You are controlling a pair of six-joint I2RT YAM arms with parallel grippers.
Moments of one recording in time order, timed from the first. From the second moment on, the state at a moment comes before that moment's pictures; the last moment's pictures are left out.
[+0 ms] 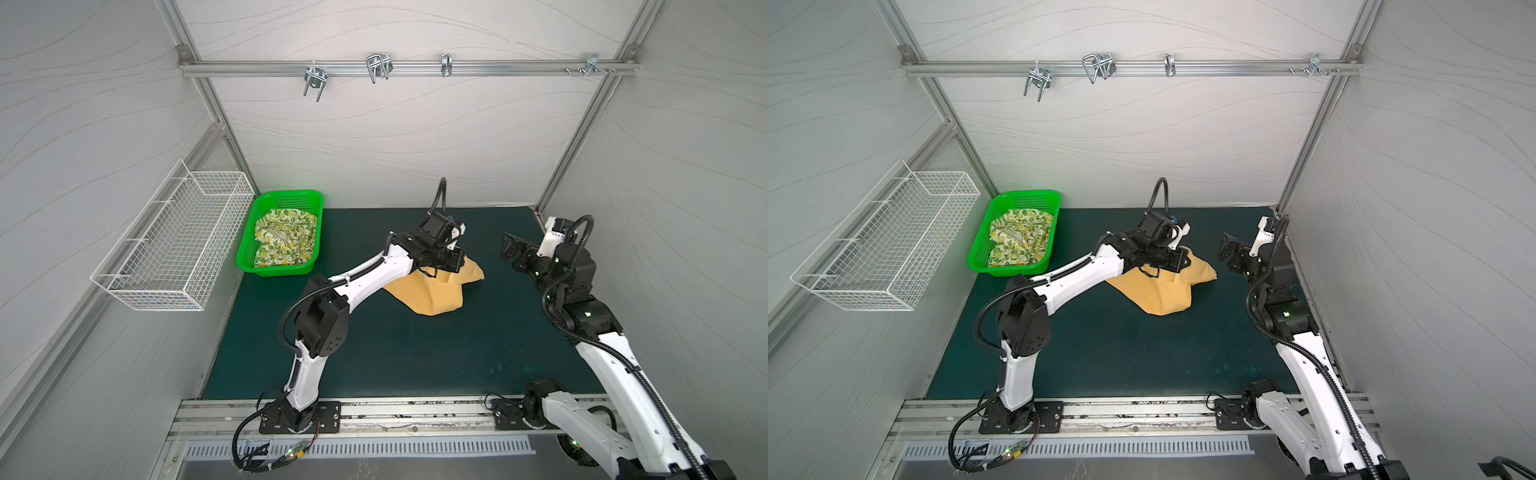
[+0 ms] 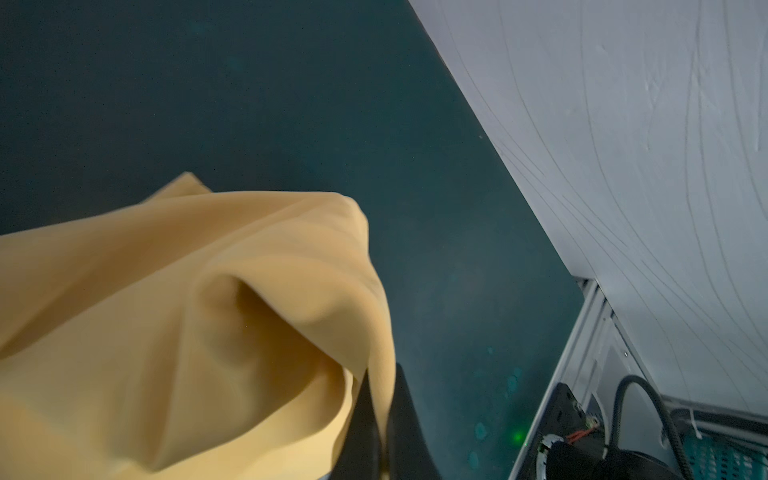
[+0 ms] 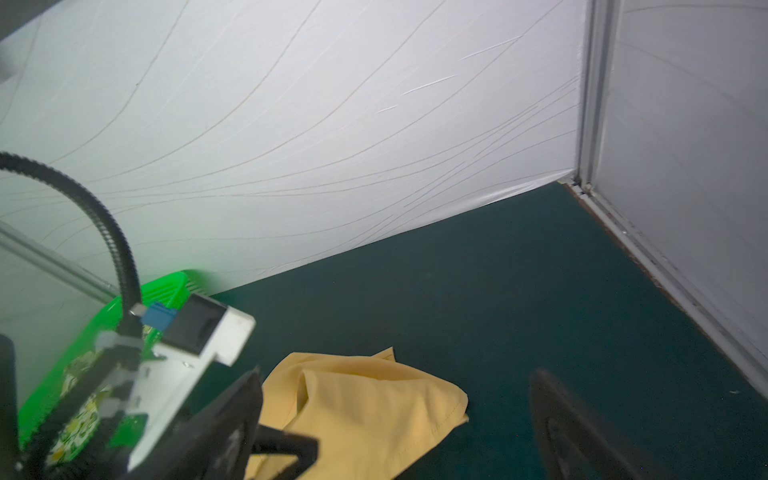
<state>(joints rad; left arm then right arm) -0.83 2.05 1.84 -0.55 0.32 -0.37 0.23 0.84 0.91 -0.31 0.14 0.38</state>
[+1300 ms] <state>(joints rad) -0.32 1.68 1.06 -0.38 0.17 -0.66 0.91 1.22 0.87 -0.45 0.13 0.28</state>
